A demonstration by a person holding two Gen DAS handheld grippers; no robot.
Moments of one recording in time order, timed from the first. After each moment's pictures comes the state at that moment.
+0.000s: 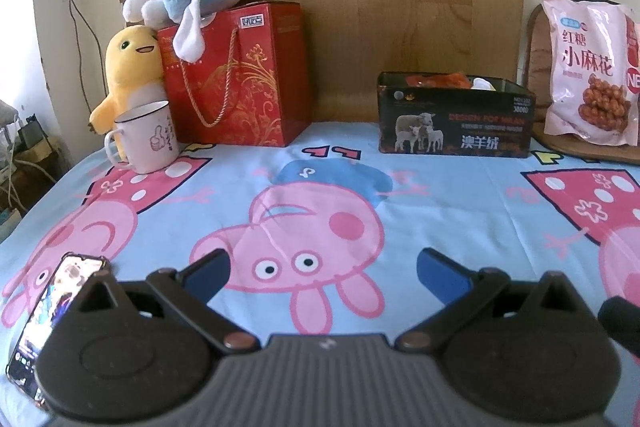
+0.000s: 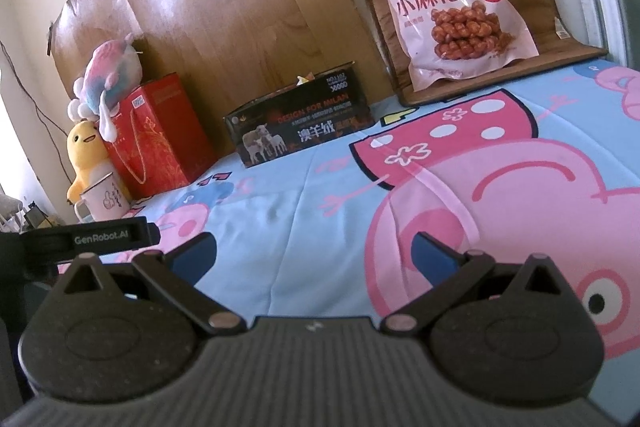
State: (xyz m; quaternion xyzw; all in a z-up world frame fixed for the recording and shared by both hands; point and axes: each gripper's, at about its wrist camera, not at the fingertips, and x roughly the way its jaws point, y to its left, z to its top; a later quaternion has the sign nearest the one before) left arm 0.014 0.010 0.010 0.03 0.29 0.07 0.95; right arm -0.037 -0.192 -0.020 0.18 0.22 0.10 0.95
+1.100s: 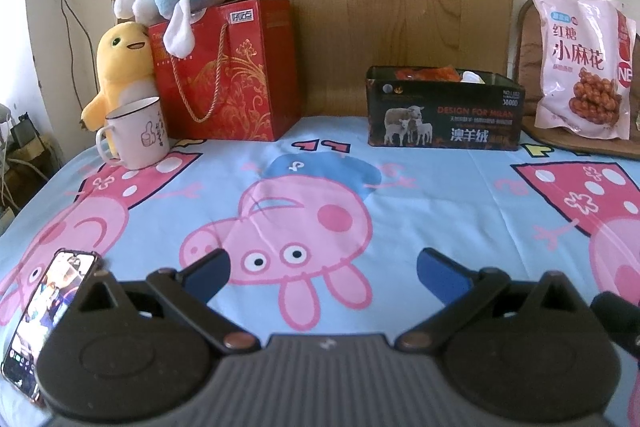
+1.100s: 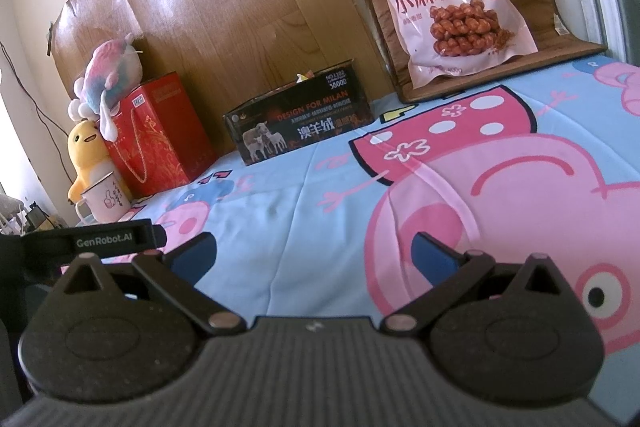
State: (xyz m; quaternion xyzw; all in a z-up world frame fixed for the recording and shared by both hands) left arm 0.012 0.008 0.008 0.03 0.30 0.06 0.95; right arm -0.038 -0.192 -0.020 0.18 0.22 0.10 0.95
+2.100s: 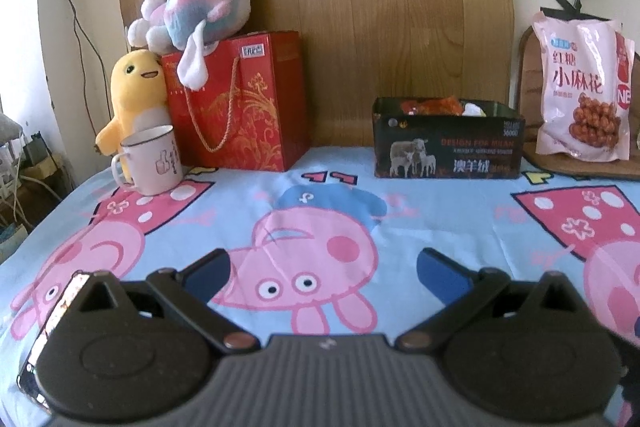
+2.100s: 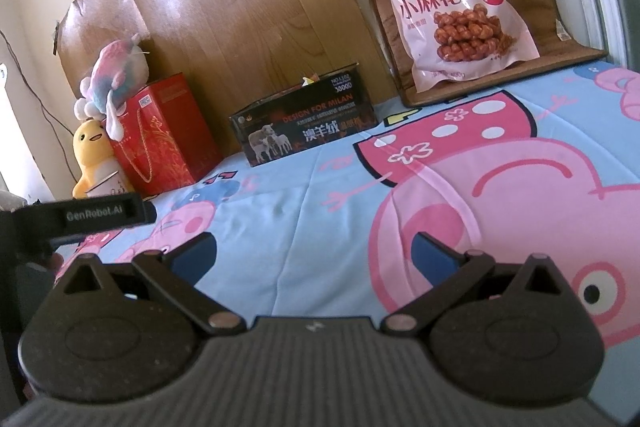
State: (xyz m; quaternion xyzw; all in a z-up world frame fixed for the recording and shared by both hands) left arm 0.003 0.005 0.028 0.03 0.26 0.07 0.96; right arm -0.044 -0.191 -0.020 0.18 0.21 0.10 0.96
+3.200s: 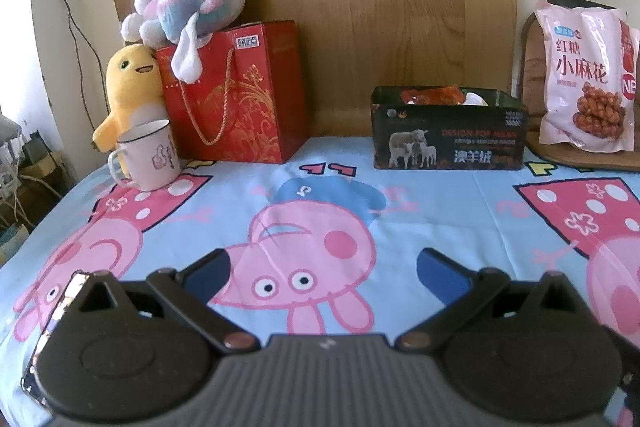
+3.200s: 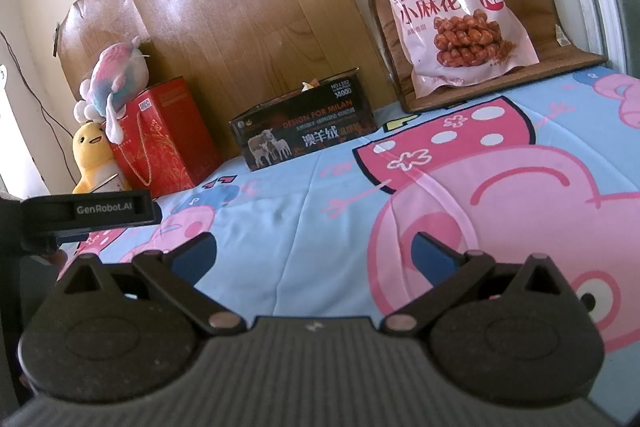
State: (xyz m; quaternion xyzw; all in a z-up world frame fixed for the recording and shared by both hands) left arm 0.014 0.002 0.028 0.04 0.29 0.07 0.95; right arm -0.044 -0.192 -0.015 0.18 0.21 0.10 0.96
